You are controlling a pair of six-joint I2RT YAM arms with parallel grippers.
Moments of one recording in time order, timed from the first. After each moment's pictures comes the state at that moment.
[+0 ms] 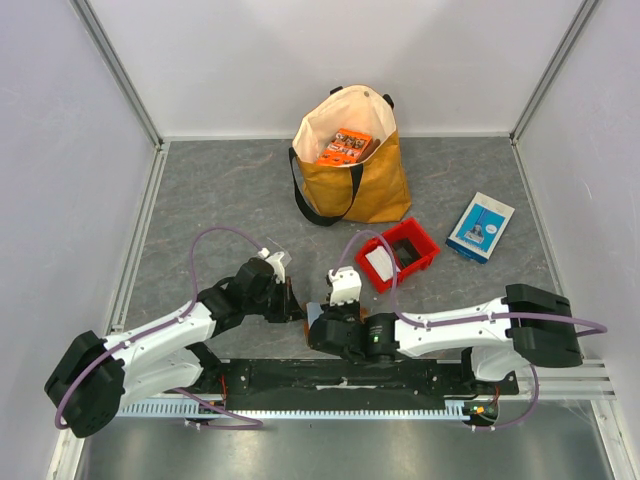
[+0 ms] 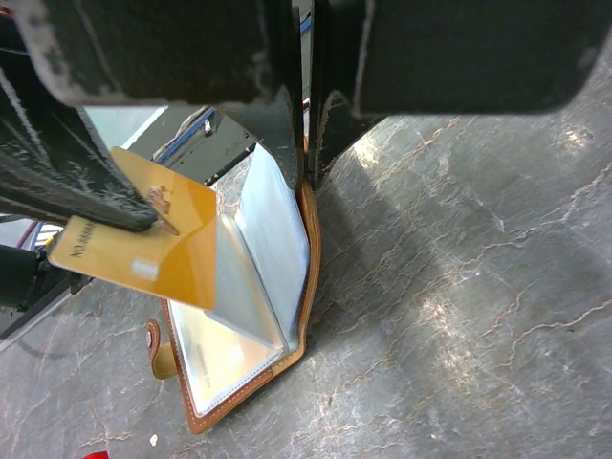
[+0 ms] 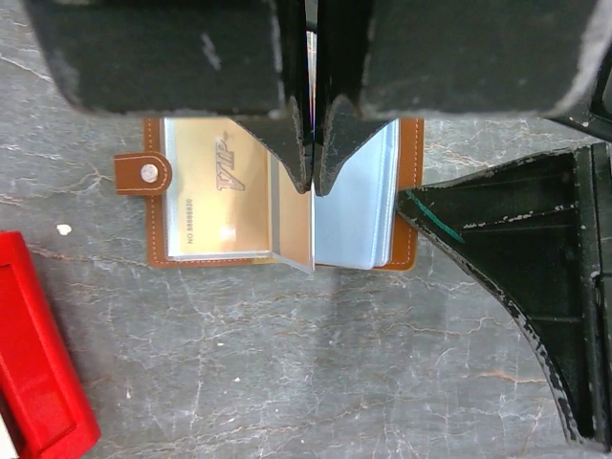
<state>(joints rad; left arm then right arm) -0.74 1.00 0.39 -0.18 0.27 -0.74 1.47 1.49 0.85 -0.28 0.86 0.99</state>
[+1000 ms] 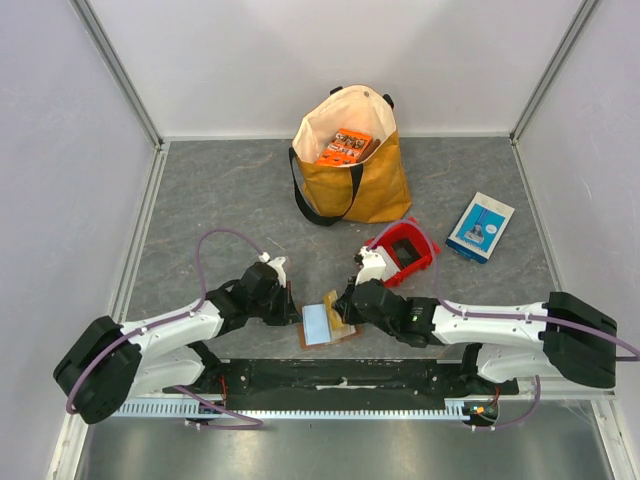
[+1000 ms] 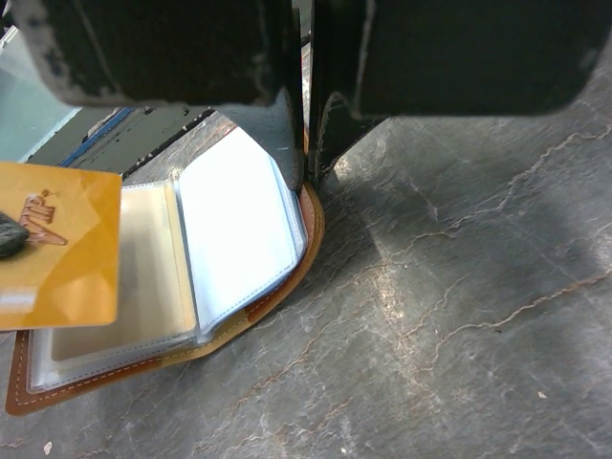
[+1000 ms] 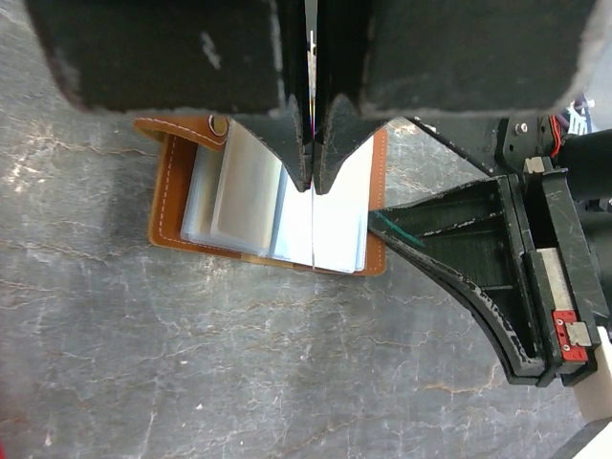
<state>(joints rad) -0.74 1.10 0.35 -0.11 0.20 -0.69 1.19 1.24 0.56 0.05 0.39 0.89</state>
